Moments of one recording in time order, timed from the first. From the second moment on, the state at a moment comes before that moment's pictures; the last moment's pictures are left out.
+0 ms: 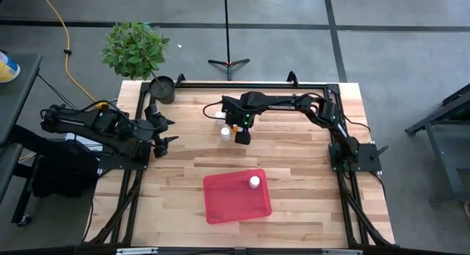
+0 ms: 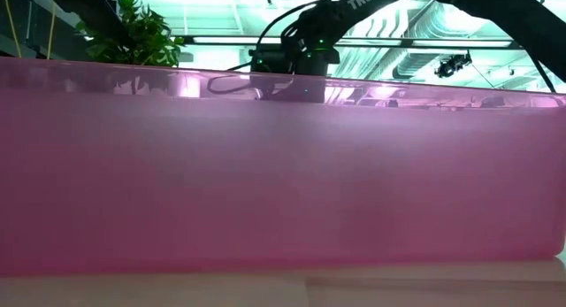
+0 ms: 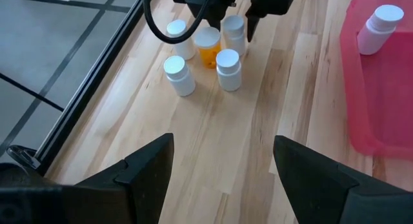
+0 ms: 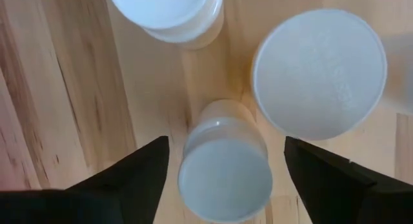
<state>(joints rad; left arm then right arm) -0.21 0.71 0.89 -1.00 -0.51 -0.28 -0.28 2.21 1.82 -1.00 -0.12 -0.11</state>
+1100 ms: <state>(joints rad) -0.21 0.71 0.89 -1.00 -0.51 -0.29 -0.28 2.21 1.86 -1.10 -0.13 -0.12</state>
